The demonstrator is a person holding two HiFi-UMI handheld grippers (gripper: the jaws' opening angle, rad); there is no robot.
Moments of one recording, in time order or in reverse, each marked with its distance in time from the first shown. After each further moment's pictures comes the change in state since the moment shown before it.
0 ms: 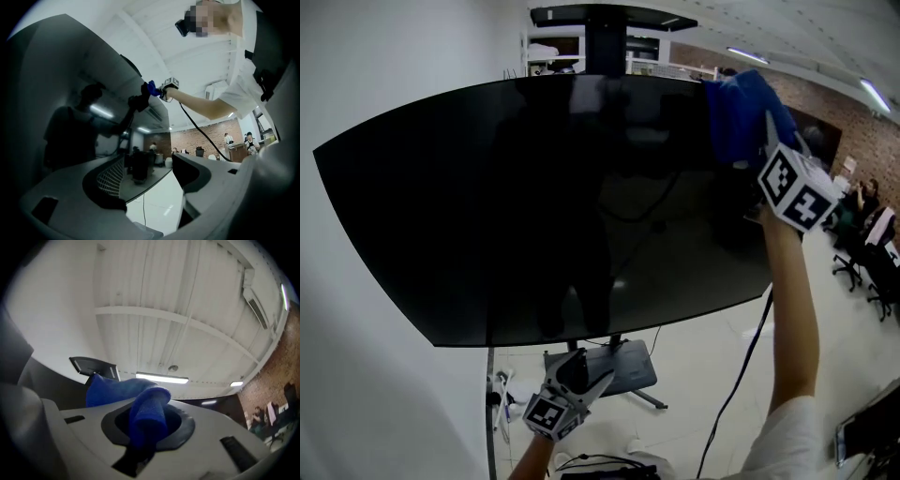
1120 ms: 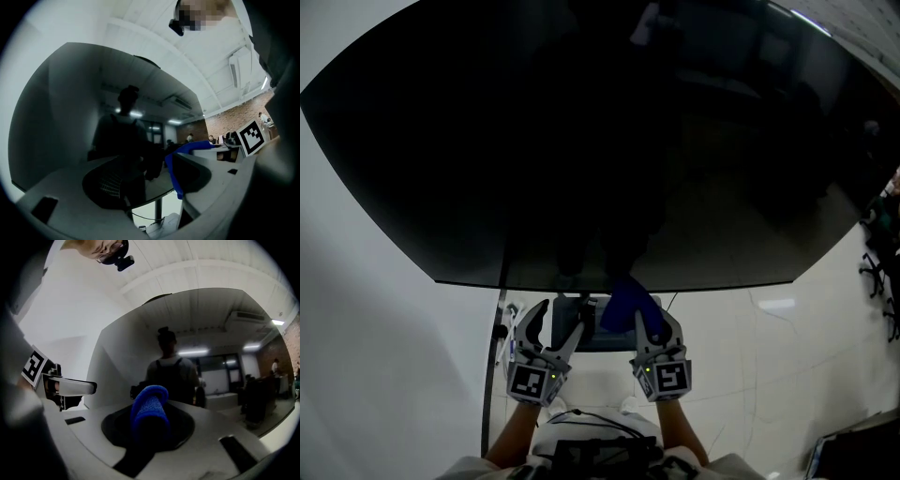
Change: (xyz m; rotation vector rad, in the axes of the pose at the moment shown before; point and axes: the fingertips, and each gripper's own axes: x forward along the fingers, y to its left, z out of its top) left arm -0.010 0.068 0.012 0.087 0.070 0.433; right arm -0.313 0.214 -0.361 0.206 0.443 0.591
